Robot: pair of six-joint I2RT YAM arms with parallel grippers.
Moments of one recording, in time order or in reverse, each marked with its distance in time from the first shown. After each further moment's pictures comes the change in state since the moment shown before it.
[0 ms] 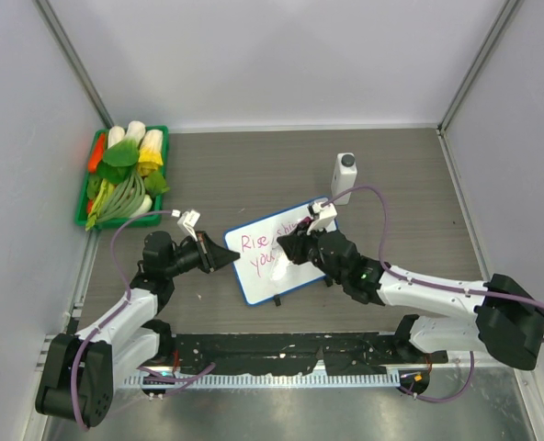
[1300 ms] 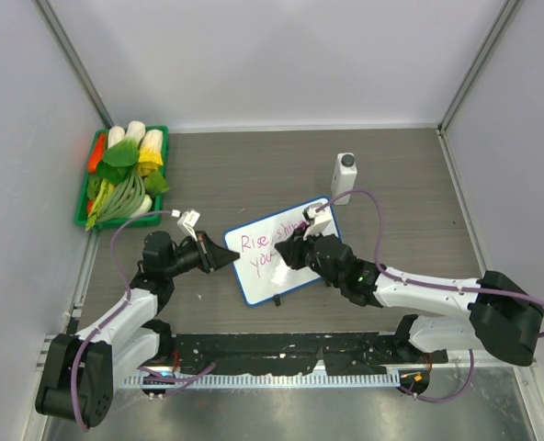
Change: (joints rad) left arm 0.000 -0.002 0.000 -0.002 -0.002 0.000; right arm 0.017 0.040 -0.015 0.022 -0.002 -0.009
